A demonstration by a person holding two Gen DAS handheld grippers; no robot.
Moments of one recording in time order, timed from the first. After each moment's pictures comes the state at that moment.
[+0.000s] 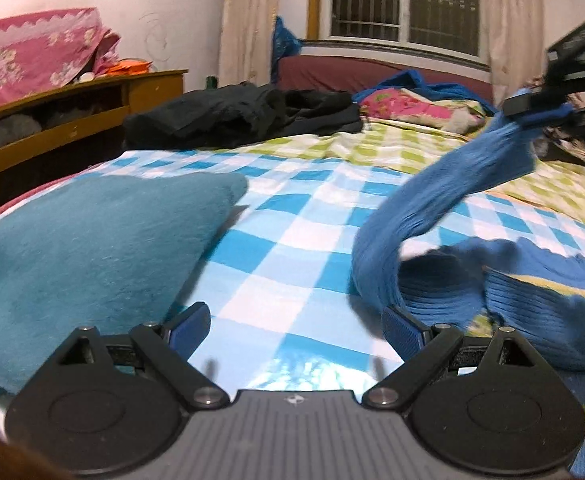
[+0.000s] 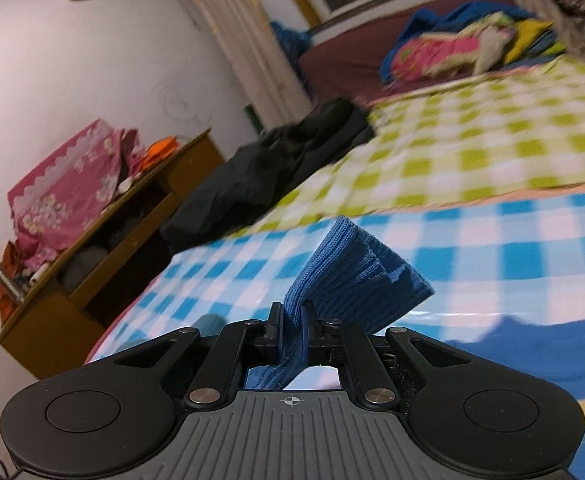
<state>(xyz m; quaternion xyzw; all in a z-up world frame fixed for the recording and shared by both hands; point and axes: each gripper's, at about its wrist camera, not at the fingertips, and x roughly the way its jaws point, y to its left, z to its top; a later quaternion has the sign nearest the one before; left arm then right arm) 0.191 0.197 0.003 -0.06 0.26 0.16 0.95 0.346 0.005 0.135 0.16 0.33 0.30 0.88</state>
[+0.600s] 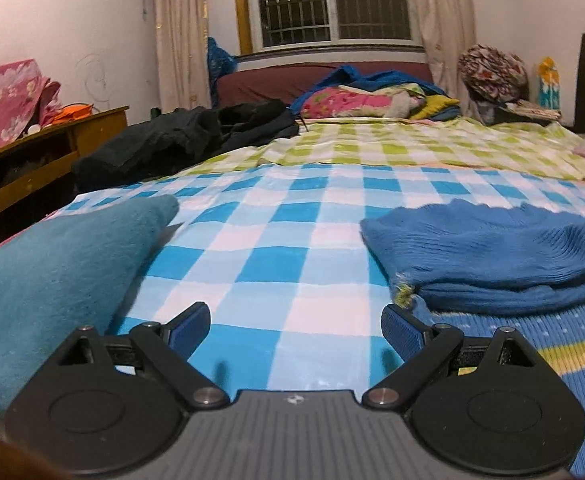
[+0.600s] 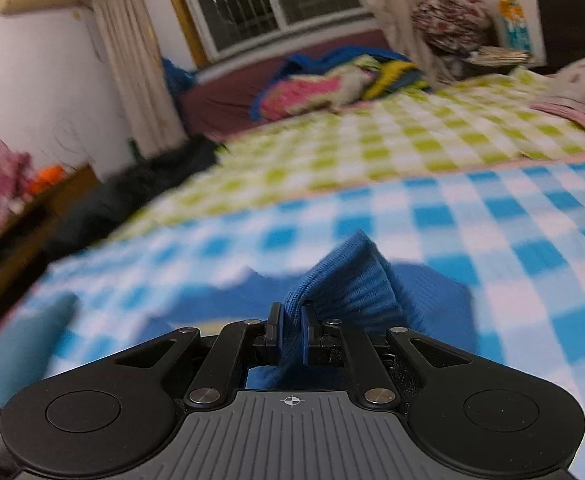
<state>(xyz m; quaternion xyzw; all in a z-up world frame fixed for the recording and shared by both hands) 0.184 0.145 -0.002 0.02 0.25 0.09 0.96 0.257 -0.155 0.081 0.12 0.31 0.11 0.94</state>
